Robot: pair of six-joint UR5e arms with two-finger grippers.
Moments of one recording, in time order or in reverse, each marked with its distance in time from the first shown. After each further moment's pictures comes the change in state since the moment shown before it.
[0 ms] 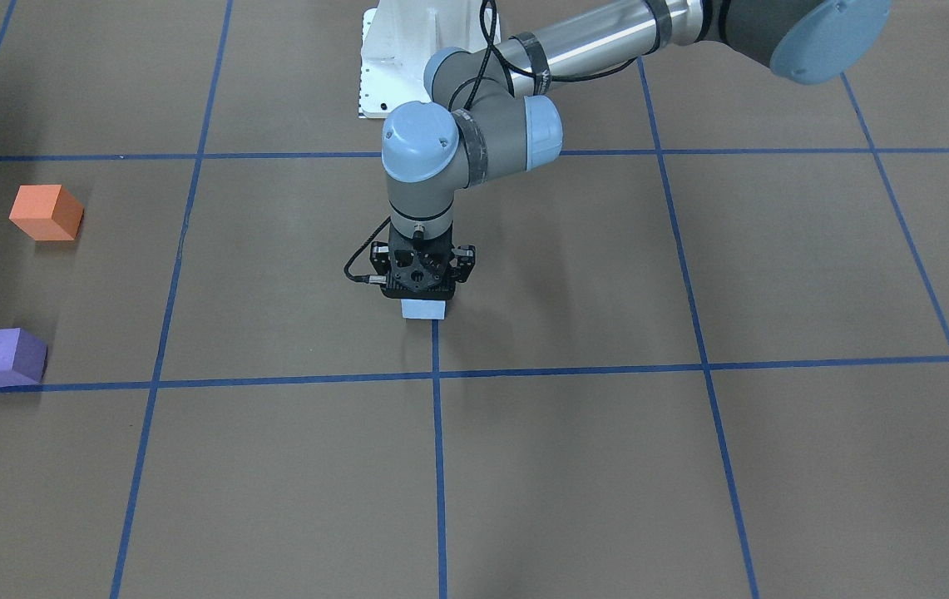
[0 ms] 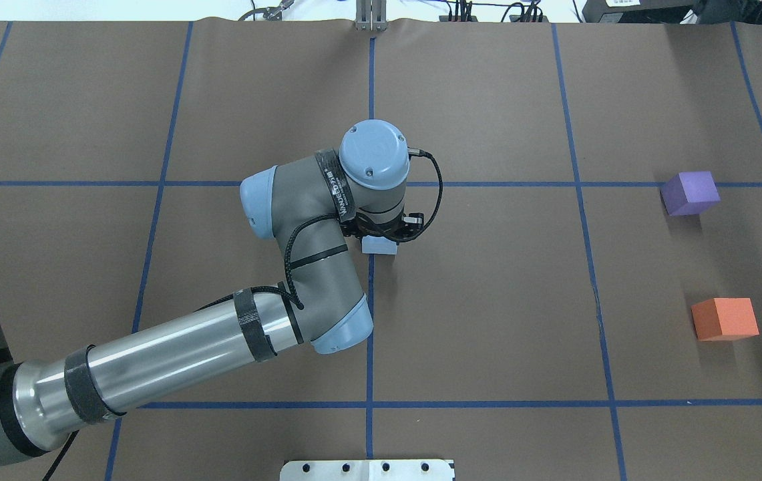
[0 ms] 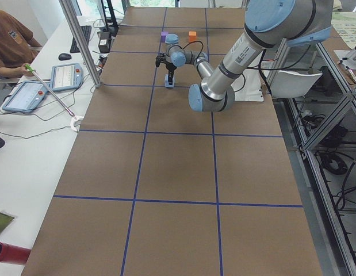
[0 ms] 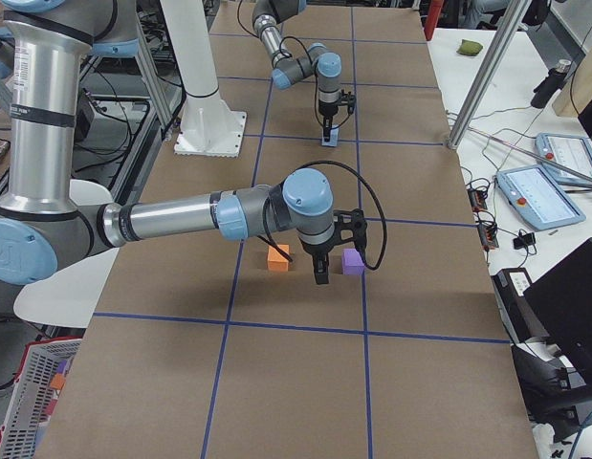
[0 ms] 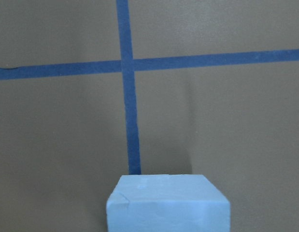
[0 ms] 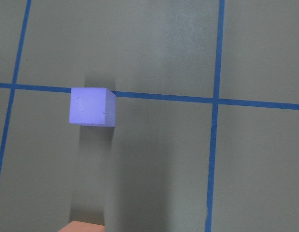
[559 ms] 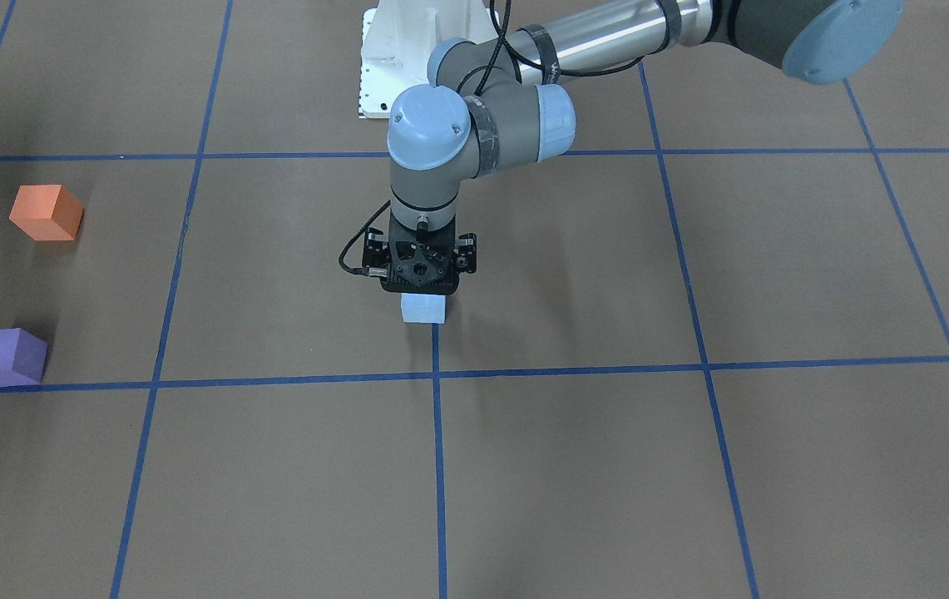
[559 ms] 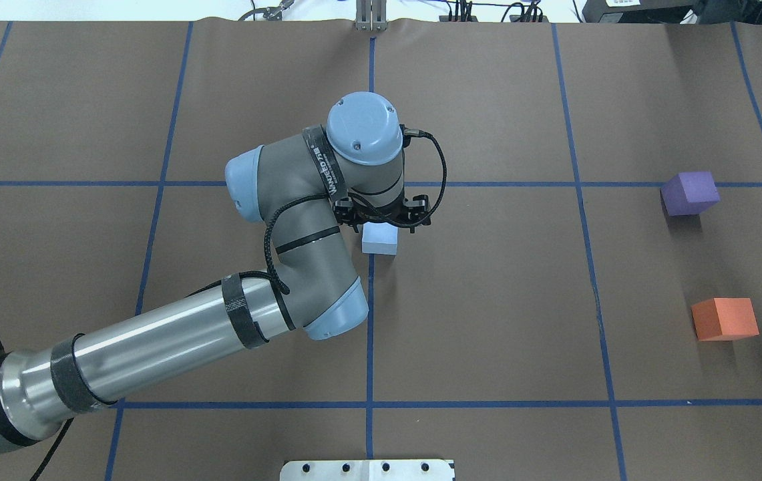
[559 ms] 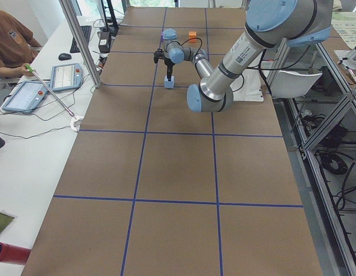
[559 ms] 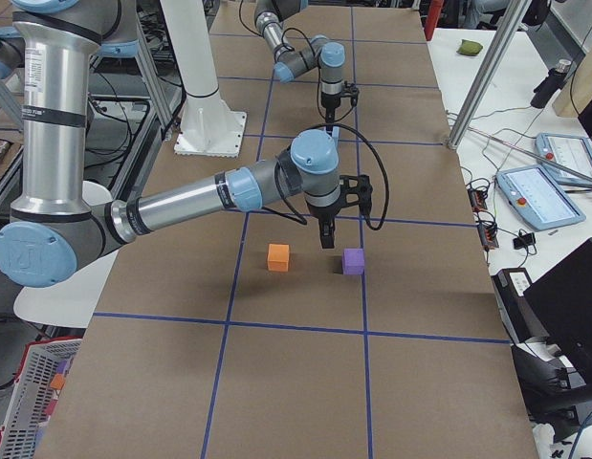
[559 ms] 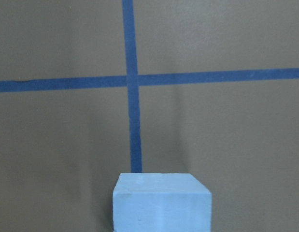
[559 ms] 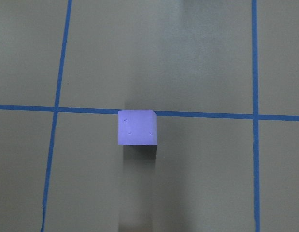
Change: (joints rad) left arm -0.039 0.005 -0.070 0.010 -0.089 -0.015; right arm -0.101 0.047 0.119 -0.003 0.000 0.233
